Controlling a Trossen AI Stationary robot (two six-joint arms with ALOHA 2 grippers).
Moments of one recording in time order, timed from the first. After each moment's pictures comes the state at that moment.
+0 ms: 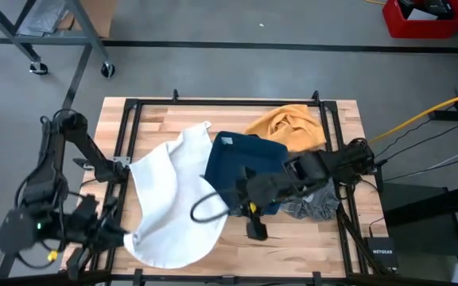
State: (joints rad) left arm -1.30 1.30 1.48 -0.38 -1.17 -0.88; right arm 0.43 1.93 2.36 -1.15 0.05 0.40
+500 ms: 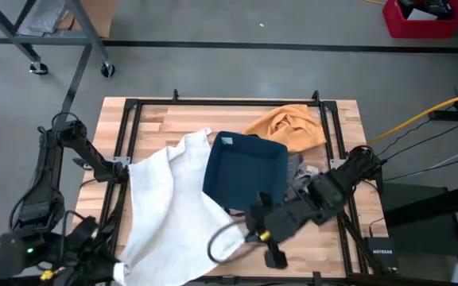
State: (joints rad) left arm -1.37 1.39 1.48 -0.23 -1.13 -1.09; right arm 0.60 1.93 2.36 -1.17 0.05 0.58
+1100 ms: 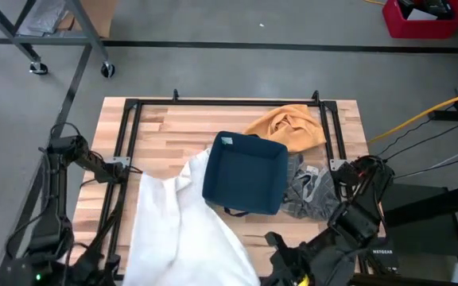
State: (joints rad) left arm -1.39 1.58 1.52 0.07 -1.13 -0.97; right arm 0.82 1.93 2.36 -0.88 0.14 0.58
